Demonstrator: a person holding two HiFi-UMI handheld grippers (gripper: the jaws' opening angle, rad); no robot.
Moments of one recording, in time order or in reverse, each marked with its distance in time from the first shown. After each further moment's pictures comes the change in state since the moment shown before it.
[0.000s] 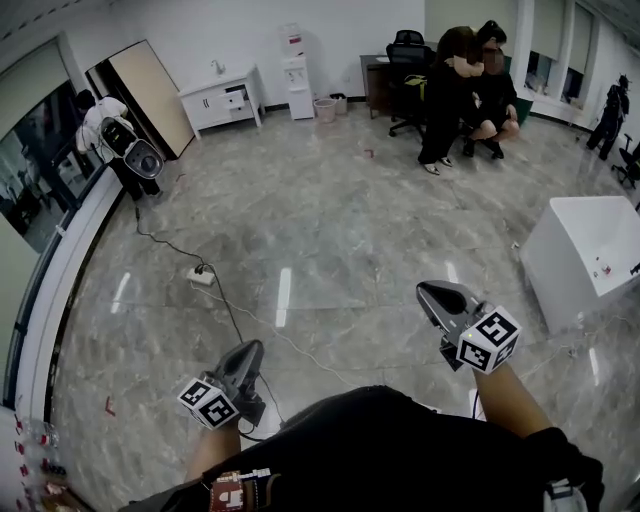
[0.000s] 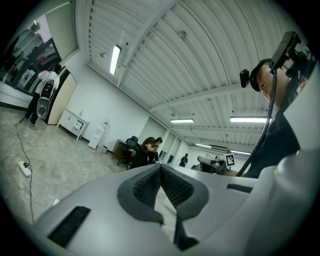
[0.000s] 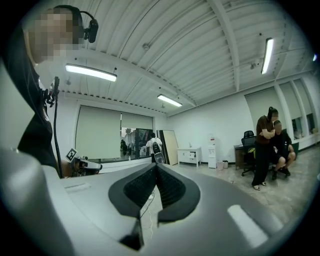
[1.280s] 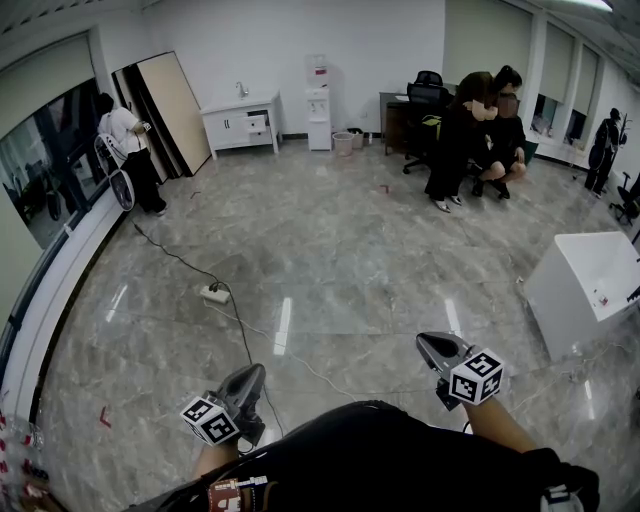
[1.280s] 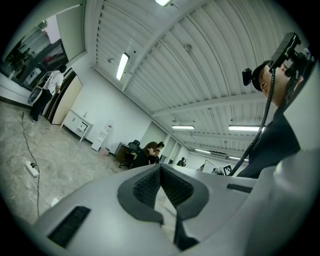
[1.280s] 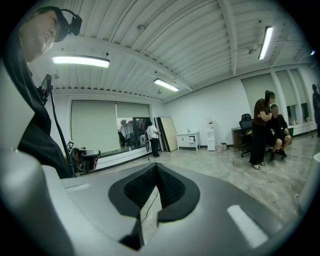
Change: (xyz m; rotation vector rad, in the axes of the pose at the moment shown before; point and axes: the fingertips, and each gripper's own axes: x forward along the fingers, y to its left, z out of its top) left arm -0.137 0.089 0.042 -0.043 -0.041 -0.003; right arm 0.079 0.125 -0.065 0.104 0.154 -0.039
